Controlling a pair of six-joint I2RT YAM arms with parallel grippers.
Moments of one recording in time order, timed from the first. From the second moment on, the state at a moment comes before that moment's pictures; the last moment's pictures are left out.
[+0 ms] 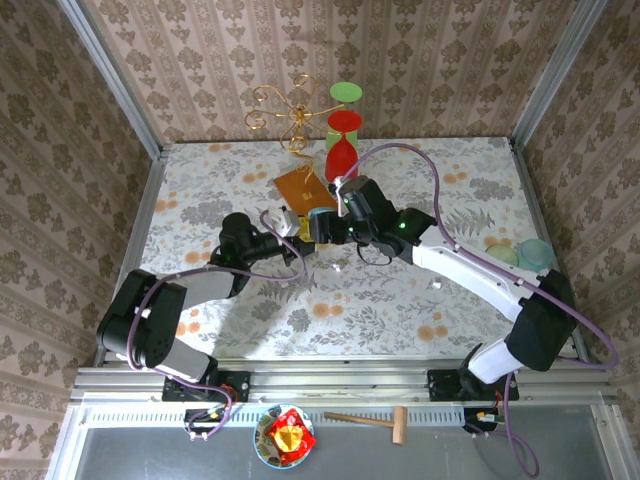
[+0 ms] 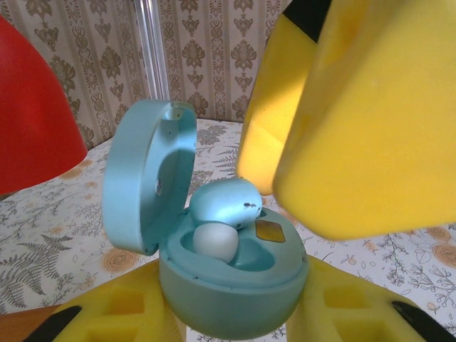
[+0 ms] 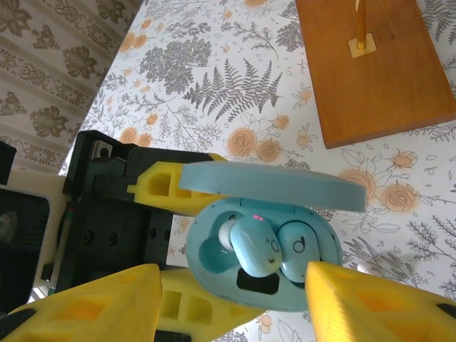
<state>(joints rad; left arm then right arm) -0.47 1.49 0.56 0.86 0.84 0.09 0.75 1.50 1.31 -0.48 -0.05 0.55</state>
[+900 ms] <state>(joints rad) -0.46 1.50 0.57 0.88 0.85 0.08 0.74 1.54 1.33 -0.45 -0.06 0.57</state>
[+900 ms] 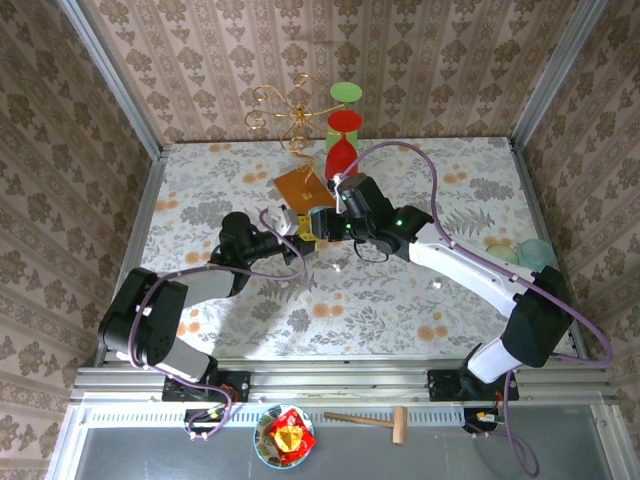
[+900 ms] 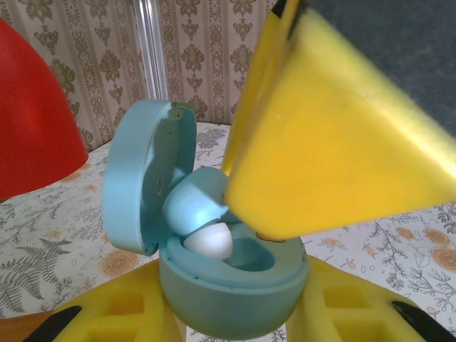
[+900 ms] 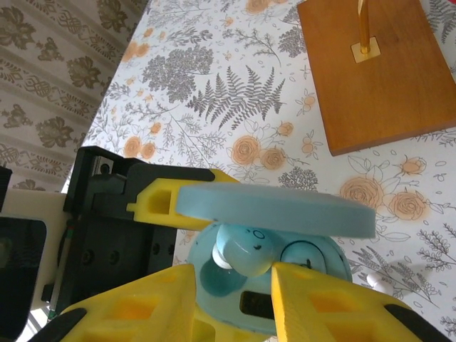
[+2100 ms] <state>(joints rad) -0.46 1.50 0.57 0.89 0.85 0.07 0.74 1.60 1.41 -0.47 -0.05 0.54</state>
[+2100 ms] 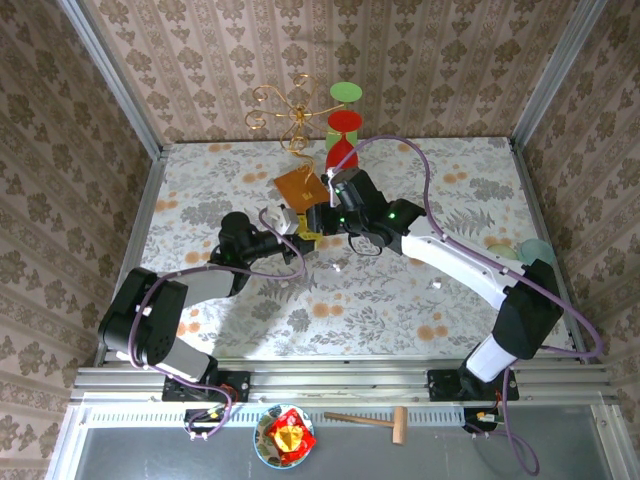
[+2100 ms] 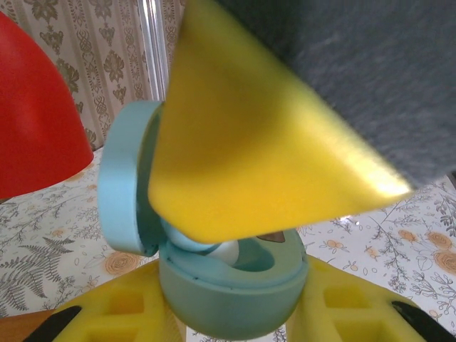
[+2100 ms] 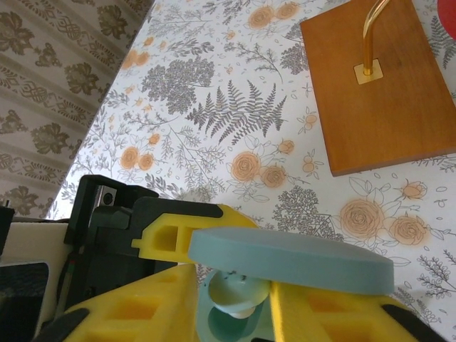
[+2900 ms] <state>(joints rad) -0.44 1.50 0.57 0.90 0.86 0.06 0.70 1.56 1.34 -0.41 -0.18 0.53</state>
